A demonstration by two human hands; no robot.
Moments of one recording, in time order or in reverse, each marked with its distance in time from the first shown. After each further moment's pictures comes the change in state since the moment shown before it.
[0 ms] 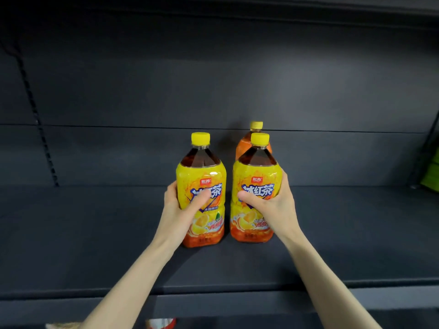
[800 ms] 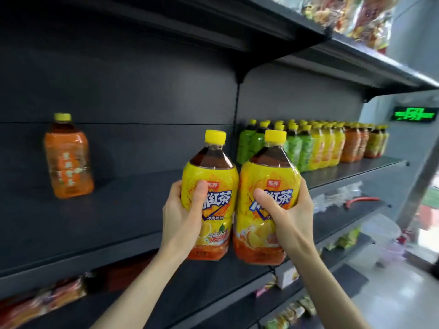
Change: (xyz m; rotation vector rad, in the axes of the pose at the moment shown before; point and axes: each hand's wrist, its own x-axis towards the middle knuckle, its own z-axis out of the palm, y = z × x) left_hand -0.190 0.060 0.328 -0.222 -0.279 0.203; right_hand -0.163 -0.057 -0.367 -0.078 0.509 -0.074
